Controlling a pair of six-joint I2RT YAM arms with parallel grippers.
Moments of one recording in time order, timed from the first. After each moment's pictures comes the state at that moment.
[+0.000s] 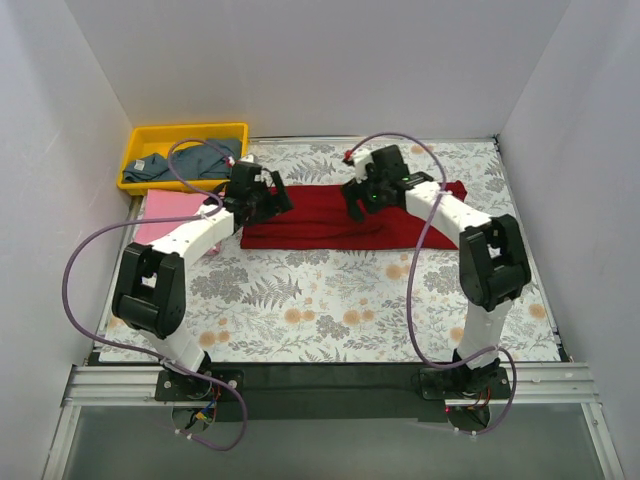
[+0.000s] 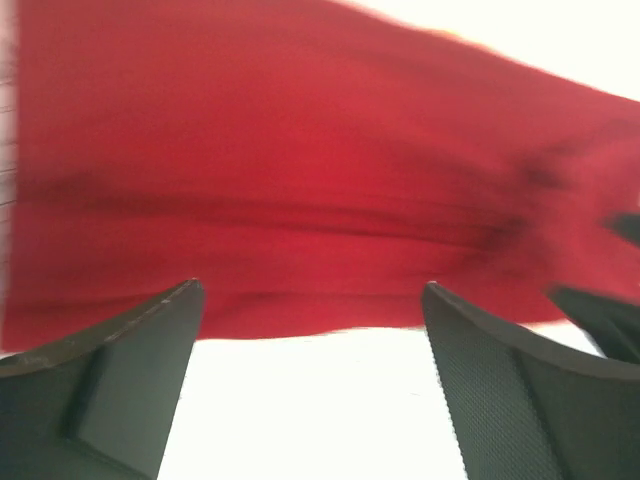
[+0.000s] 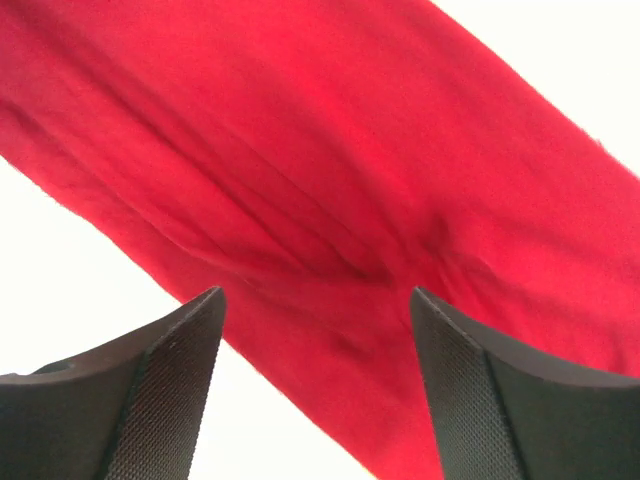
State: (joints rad) left arm -0.39 1.69 1.22 -0.22 0.02 -0.65; right arm 0.40 1.85 1.42 -0.39 -0.25 -0.15
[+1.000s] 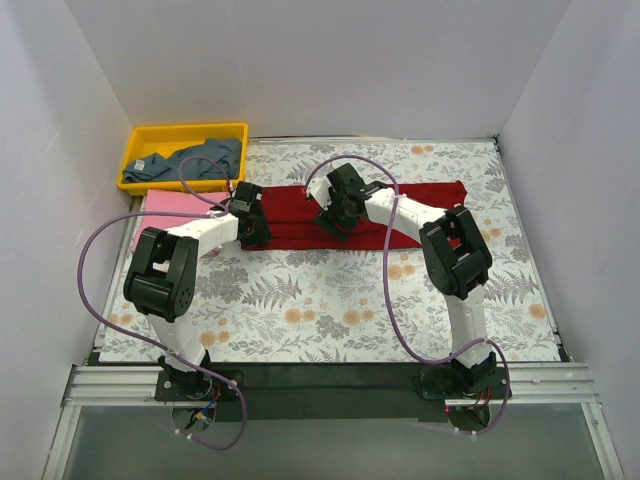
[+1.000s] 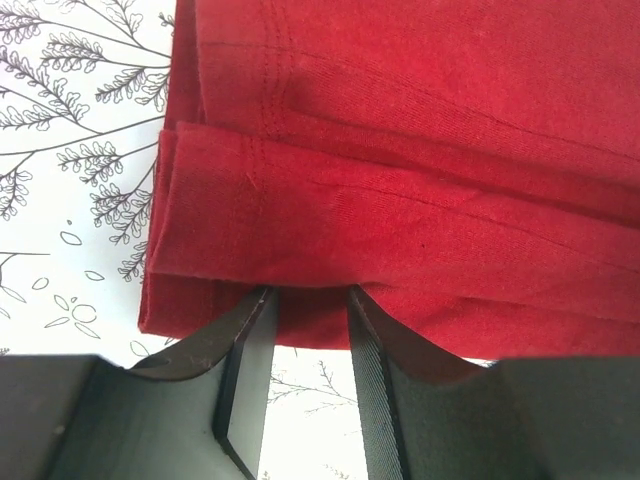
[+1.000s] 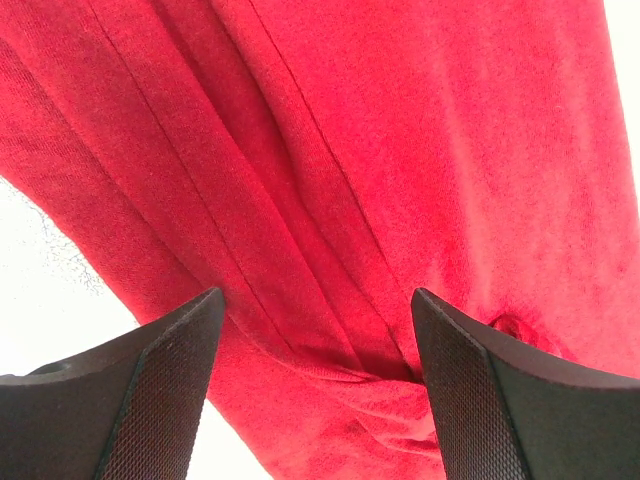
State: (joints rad) left arm -0.32 1.80 1.08 -0.31 -0.12 -0.56; right arm 0.64 2.09 1.58 -0.49 -0.04 -0.51
